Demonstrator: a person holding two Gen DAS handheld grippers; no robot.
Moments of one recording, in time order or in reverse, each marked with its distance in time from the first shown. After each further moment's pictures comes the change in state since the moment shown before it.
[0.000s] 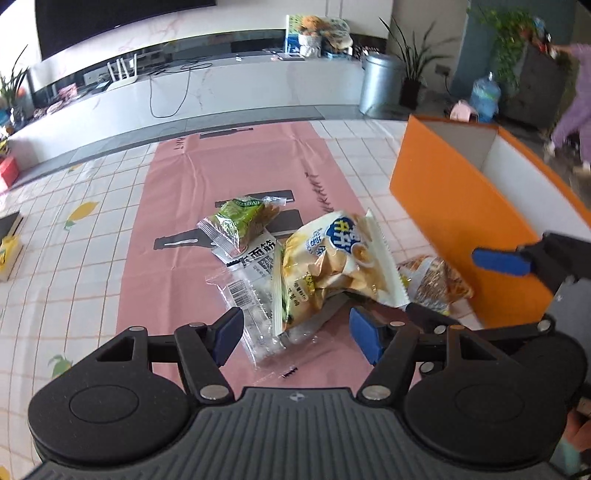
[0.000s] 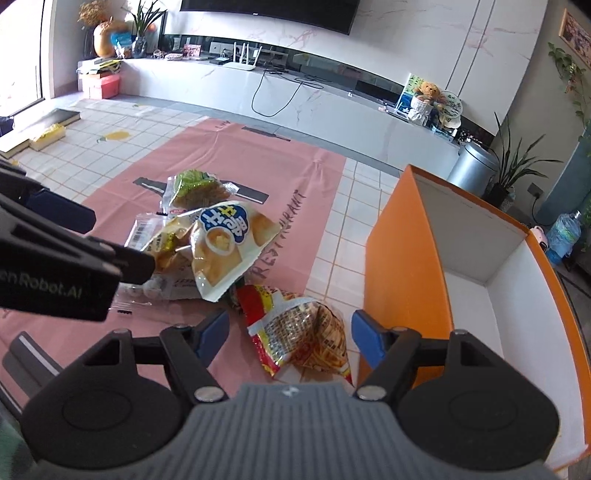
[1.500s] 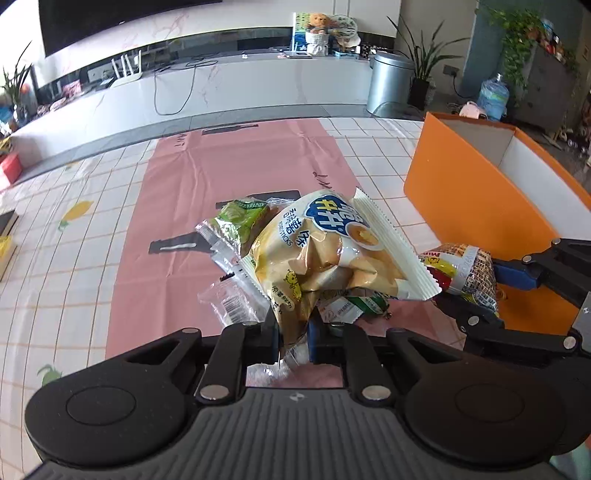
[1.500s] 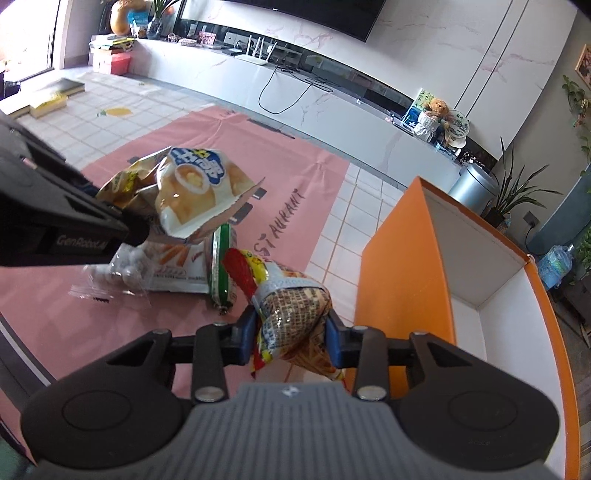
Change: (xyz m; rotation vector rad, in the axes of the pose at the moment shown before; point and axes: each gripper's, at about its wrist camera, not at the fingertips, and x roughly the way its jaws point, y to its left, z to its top) left arm 0.011 0.005 0.007 -0.050 0.001 0.007; right arm 0.013 0.005 0.000 -0.099 -0.013 -0.043
